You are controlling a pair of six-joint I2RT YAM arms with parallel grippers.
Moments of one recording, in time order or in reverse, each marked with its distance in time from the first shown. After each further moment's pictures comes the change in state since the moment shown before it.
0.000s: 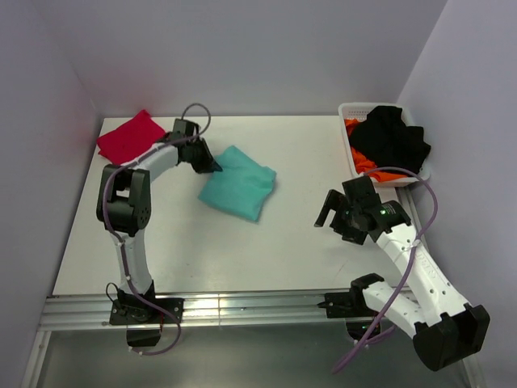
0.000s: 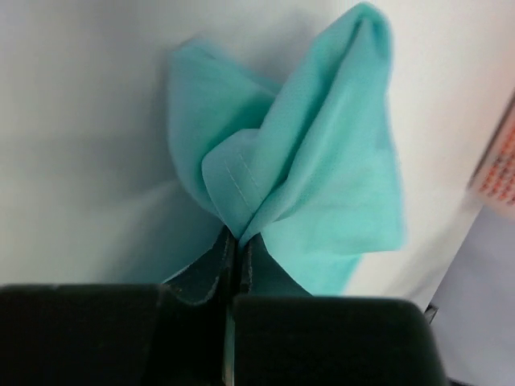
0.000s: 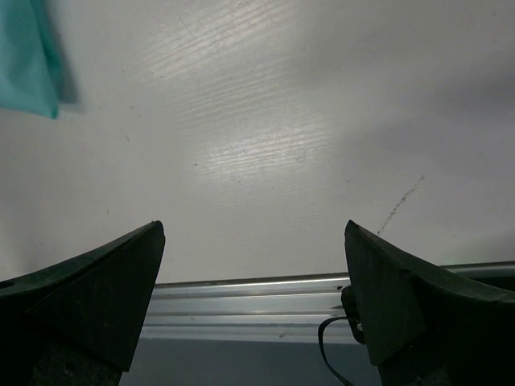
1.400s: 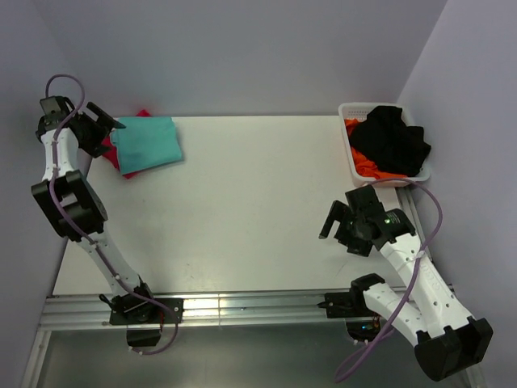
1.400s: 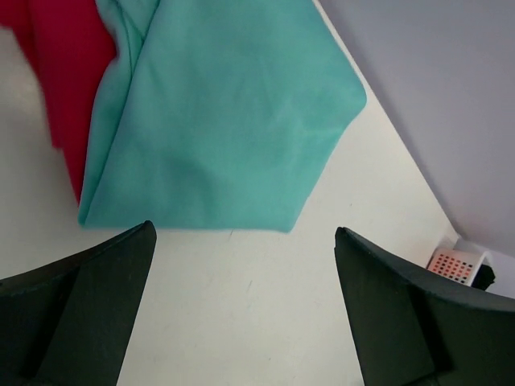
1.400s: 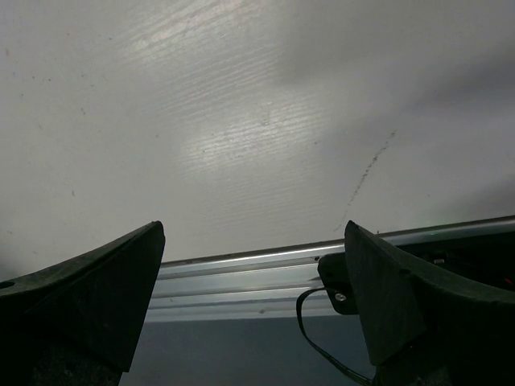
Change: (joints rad) left arm 0.676 0.078 0.532 -0.321 0.083 0.135; right arm -0.002 -0.083 -0.045 -0.117 0.003 0.017
